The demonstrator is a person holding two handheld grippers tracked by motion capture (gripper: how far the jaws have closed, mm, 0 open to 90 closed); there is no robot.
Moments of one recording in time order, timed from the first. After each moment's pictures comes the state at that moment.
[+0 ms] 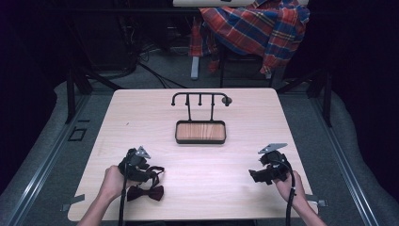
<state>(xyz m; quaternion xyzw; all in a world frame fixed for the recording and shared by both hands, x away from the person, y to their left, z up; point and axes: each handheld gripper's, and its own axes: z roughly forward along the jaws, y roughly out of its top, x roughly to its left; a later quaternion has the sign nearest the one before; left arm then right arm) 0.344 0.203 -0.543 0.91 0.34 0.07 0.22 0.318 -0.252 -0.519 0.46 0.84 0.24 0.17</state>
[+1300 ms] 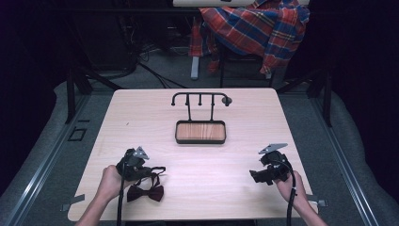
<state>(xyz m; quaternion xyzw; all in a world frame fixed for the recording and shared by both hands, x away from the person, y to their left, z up) 0.339 0.208 -0.536 0.91 0.33 0.07 0.23 0.317 -0.253 -0.519 0.46 0.84 0.23 0.17</state>
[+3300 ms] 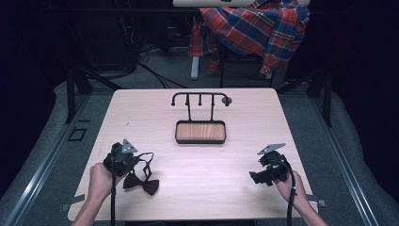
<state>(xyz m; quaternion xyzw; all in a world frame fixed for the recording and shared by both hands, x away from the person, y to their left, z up) 0.332 0.229 -0.506 0.87 0.39 0.20 0.23 0.318 -0.251 -0.522 0.45 0.85 0.22 0.16</state>
